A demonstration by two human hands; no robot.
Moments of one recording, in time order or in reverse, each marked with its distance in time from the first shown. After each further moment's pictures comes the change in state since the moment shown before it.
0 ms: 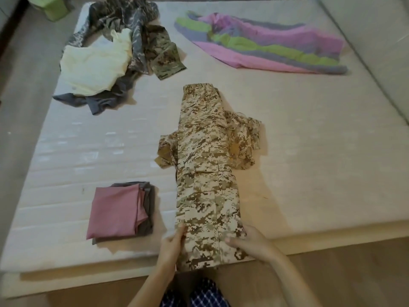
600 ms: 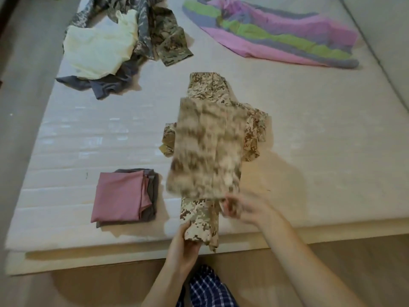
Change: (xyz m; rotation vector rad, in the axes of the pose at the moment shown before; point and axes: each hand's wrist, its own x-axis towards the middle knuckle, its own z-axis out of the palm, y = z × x) left_hand -0.027 -0.007 0.016 -0.887 -0.193 -0.180; right_hand 0.025 -0.079 0.008 0.646 -0.057 0.259
